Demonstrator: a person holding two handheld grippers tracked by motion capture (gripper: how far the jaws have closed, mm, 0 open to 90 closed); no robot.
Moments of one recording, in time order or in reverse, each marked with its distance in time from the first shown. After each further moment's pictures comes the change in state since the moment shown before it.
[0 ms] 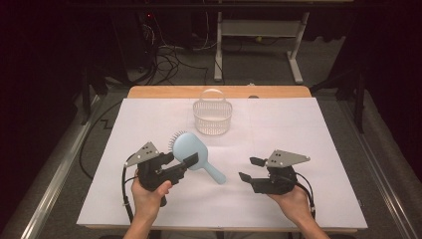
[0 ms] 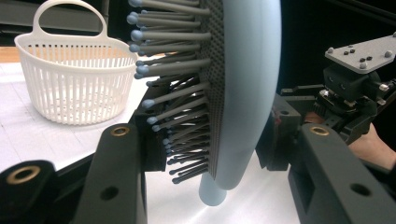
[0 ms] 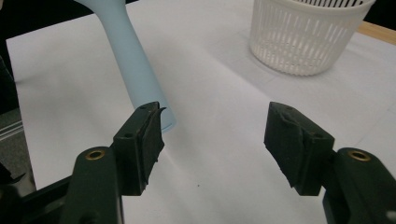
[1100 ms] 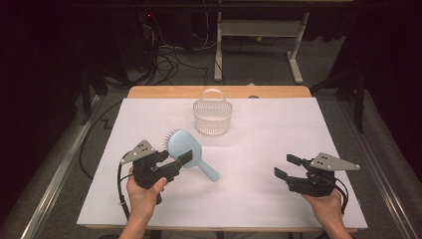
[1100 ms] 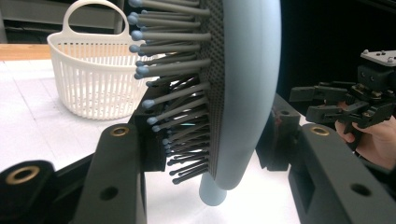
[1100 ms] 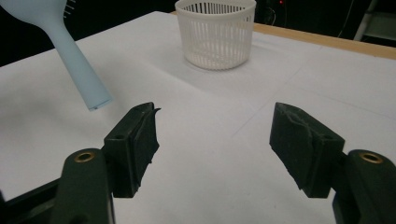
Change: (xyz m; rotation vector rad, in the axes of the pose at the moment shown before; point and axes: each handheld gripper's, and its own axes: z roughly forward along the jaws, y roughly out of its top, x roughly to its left) left arm 0.009 0.003 -0.007 0.013 0.060 -0.003; right arm -0.049 -0.046 -0.061 -0.131 -0.114 0.127
